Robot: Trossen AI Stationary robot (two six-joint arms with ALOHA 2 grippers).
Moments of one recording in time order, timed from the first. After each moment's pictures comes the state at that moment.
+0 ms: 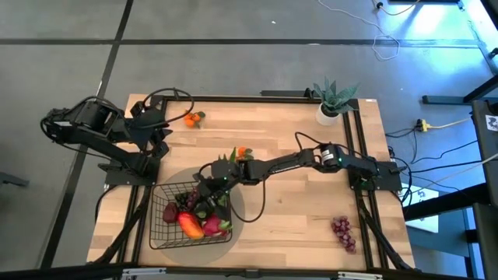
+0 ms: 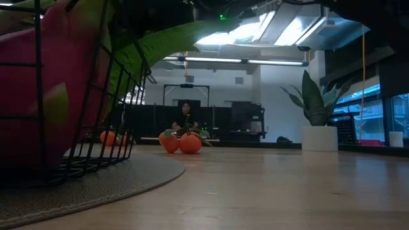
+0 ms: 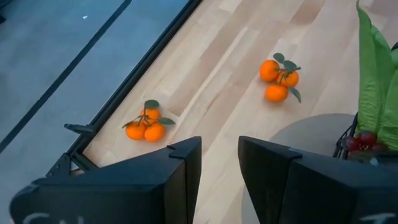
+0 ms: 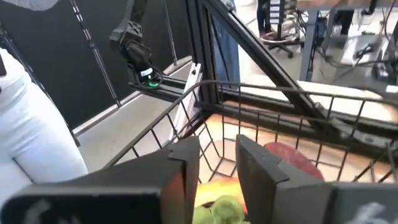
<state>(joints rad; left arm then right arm) -0.22 0.93 1.42 -1.45 -0.61 -0.59 0.13 2.42 1.97 0.22 -0.55 0.03</state>
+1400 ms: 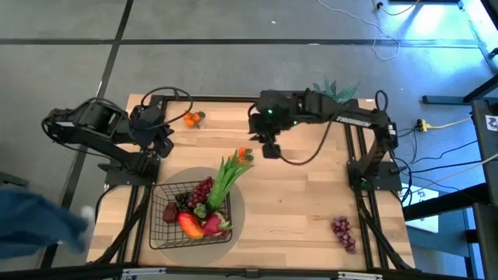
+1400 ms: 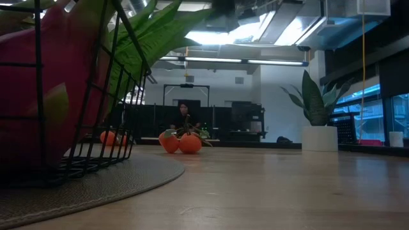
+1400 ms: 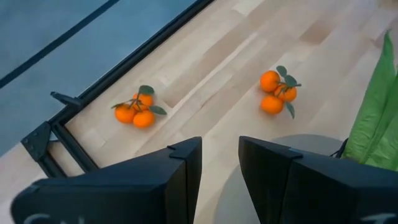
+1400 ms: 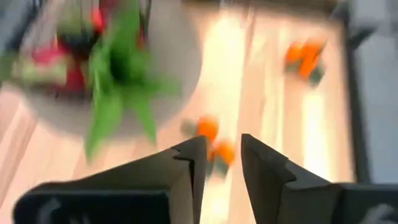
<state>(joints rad) -0.22 0.95 1.42 -1.46 -0.62 -0.82 -0.11 1.80 1.97 -1.02 -0.11 -0.26</state>
